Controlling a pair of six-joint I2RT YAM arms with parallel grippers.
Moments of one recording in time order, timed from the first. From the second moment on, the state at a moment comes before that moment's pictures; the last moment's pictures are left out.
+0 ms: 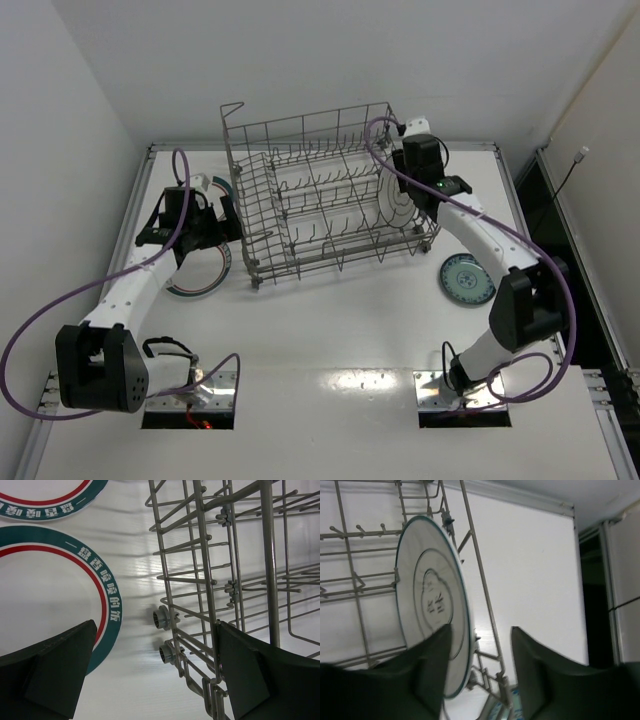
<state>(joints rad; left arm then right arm) -0.05 1.22 0.89 -0.40 0.11 -0.34 0.32 1.60 1.29 -0.24 0.49 -0.13</state>
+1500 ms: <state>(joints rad) -0.03 1.25 0.92 -0.42 0.11 -0.33 -0.08 1.45 1.04 -0.29 -0.13 0.31</state>
